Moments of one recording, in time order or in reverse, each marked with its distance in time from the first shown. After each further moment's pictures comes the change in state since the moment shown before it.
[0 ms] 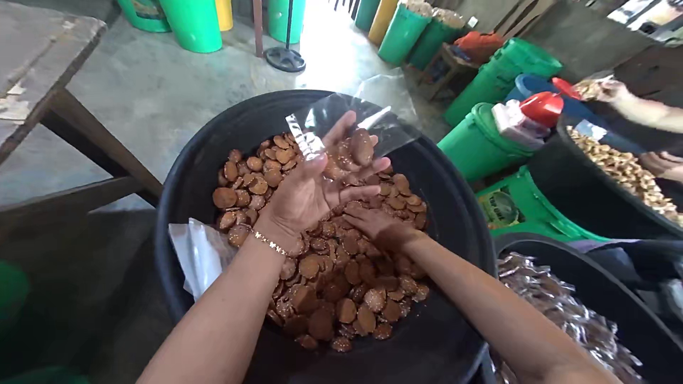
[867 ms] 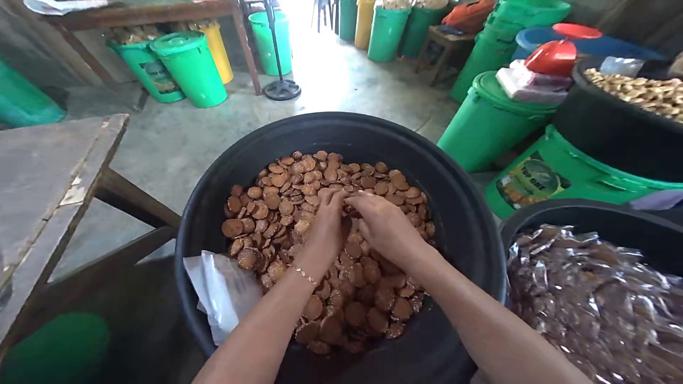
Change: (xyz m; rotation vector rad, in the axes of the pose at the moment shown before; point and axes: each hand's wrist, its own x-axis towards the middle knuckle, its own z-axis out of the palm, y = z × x) left_hand 0.016 -0.061 0.044 1.756 0.324 -0.501; right_hand -0.077 -0.077 -0.039 0.317 0.773 0.122
